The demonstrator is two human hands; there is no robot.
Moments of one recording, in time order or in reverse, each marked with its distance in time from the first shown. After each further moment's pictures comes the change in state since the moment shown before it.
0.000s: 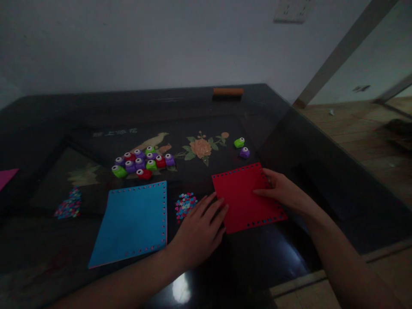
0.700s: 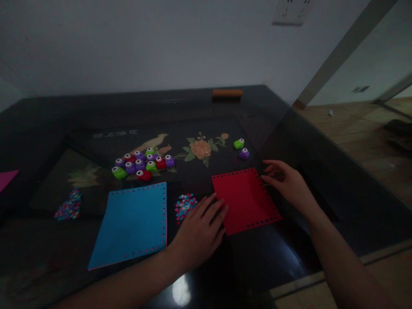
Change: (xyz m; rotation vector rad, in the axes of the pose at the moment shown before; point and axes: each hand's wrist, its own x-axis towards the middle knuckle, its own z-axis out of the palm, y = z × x) left_hand 0.001 0.001 -0.002 0.004 -0.003 -0.002; right_hand 0.012 0.011 -0.024 -0.599 0.485 -0.347
